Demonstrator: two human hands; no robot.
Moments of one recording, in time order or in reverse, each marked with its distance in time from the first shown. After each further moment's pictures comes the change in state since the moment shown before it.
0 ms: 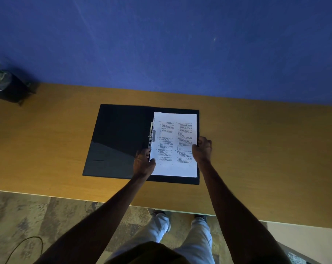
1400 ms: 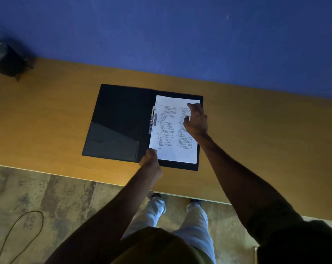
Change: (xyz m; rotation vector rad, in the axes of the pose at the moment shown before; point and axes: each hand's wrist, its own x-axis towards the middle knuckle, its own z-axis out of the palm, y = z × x) left_hand -0.052 0.039 0.021 -0.985 0.115 -0.945; right_hand 0.021 -0.047 0.010 -0.549 -0.084 -0.511
